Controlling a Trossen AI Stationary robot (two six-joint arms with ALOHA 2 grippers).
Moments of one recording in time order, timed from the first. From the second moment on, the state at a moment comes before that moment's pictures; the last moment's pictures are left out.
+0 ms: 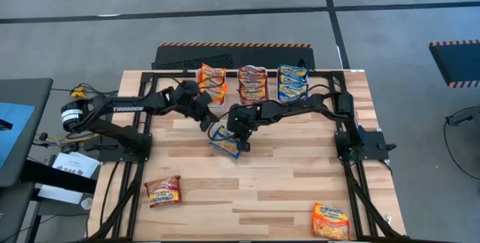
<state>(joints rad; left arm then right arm) 0.42 1.31 0.68 0.01 0.36 -0.40 -0.14 2.07 1.40 -0.34 -0.20 -0.05</state>
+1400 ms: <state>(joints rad) 0.69 1.31 0.82 -0.17 0.34 -0.08 -0.14 1.57 1.40 -0.93 0.31 0.07</state>
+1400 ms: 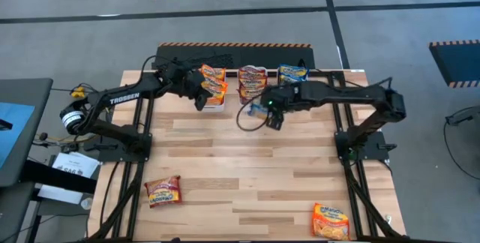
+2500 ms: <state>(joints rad) 0.69 1.31 0.82 -0.08 0.12 -0.20 -0.57 1.46 1.30 -1.08 0.34 -0.49</state>
